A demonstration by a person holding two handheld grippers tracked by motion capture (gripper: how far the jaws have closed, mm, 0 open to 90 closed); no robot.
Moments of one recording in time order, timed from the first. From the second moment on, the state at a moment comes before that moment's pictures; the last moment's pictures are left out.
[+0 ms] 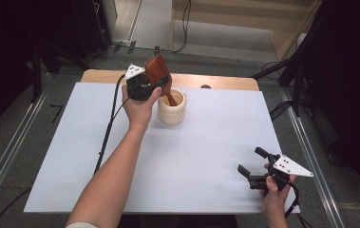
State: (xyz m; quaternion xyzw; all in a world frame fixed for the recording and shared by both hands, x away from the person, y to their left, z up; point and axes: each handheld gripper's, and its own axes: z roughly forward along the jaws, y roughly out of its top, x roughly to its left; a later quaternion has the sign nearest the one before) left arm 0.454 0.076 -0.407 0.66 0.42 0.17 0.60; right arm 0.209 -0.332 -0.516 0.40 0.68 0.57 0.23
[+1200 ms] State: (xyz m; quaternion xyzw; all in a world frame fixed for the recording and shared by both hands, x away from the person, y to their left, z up) left arm 0.456 0.067 -0.439 0.63 0.47 0.15 0.60; right arm 0.210 -0.332 -0.517 0.40 0.68 0.57 0.23
